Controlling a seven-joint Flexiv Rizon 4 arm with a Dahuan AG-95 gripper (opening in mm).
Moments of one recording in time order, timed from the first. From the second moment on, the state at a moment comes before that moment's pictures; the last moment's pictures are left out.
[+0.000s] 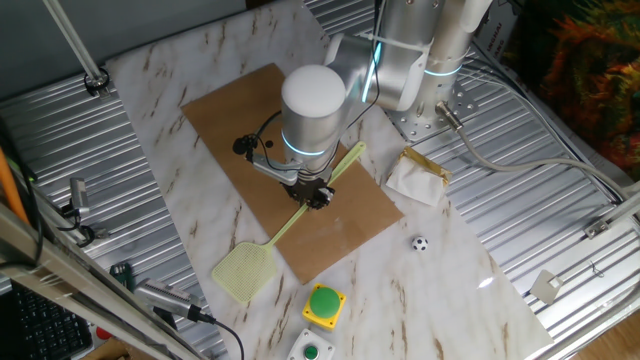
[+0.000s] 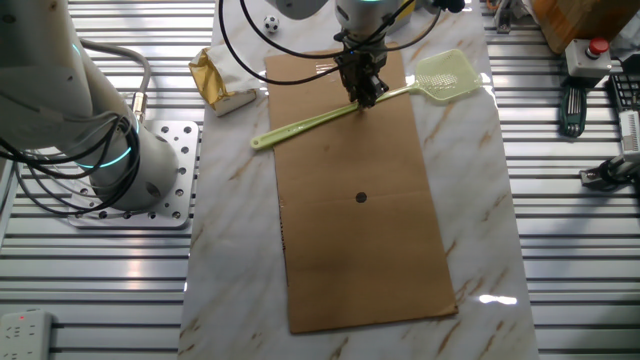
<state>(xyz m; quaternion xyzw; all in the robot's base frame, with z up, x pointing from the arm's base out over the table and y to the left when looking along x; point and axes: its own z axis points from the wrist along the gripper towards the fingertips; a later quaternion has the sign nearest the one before) 0.434 0.149 0.022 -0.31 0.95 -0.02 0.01</state>
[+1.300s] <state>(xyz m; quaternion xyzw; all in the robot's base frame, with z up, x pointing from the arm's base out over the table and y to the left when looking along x) 0.434 0.149 0.022 -0.31 0.95 -0.02 0.01</state>
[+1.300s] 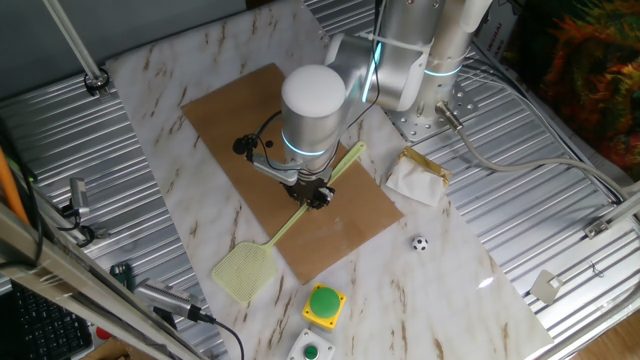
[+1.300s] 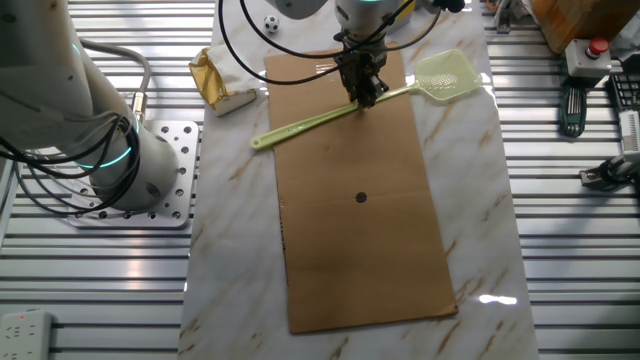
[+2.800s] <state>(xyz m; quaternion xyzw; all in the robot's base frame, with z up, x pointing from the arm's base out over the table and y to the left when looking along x) 0.434 0.146 0.018 -0.30 0.95 -0.01 0.01</state>
